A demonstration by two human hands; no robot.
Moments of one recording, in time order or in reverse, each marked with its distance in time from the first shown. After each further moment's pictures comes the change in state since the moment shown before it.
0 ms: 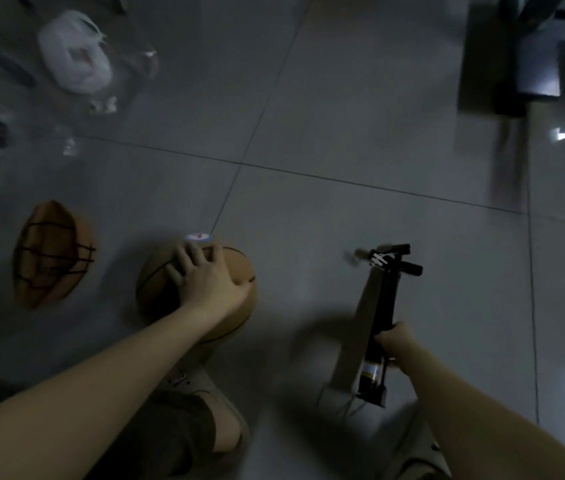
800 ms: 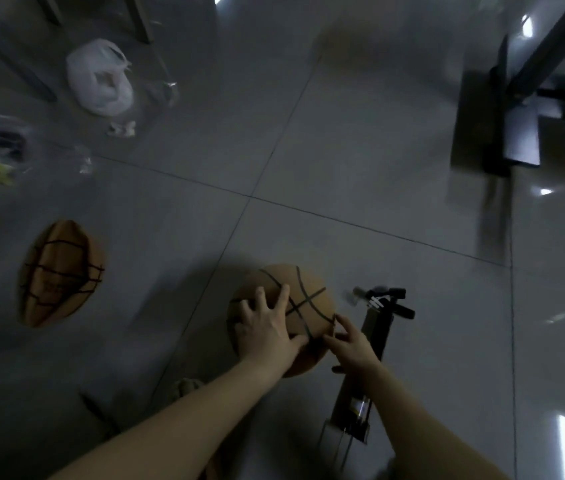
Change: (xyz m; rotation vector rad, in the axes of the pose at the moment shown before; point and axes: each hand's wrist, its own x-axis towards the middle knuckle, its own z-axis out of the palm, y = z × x) left_hand -0.048 0.064 -0.018 -0.262 -0.047 0.147; right_hand -0.087 -0.087 0.020 0.173 -0.285 -0.319
